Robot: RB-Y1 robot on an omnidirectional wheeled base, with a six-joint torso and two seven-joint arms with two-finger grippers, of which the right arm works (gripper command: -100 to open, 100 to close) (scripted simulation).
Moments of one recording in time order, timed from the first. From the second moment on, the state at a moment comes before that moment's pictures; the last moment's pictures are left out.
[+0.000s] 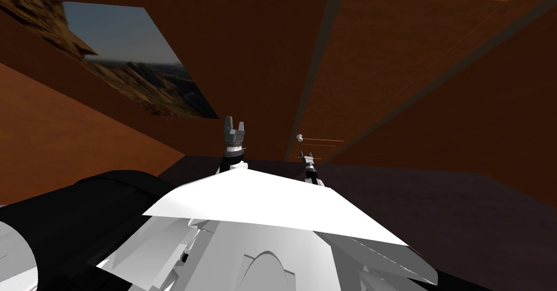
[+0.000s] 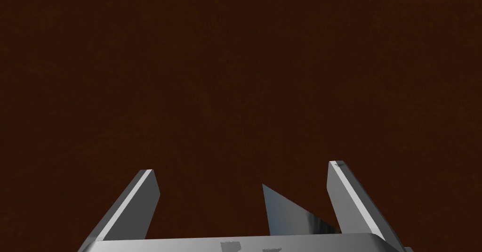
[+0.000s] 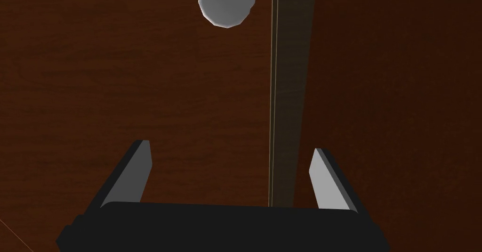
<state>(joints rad) 0.02 -0.08 -0.12 -0.94 0.33 -0.76 1.10</state>
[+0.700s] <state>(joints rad) -0.03 -0.07 -0.14 -0.79 0.38 -0.81 1.22</state>
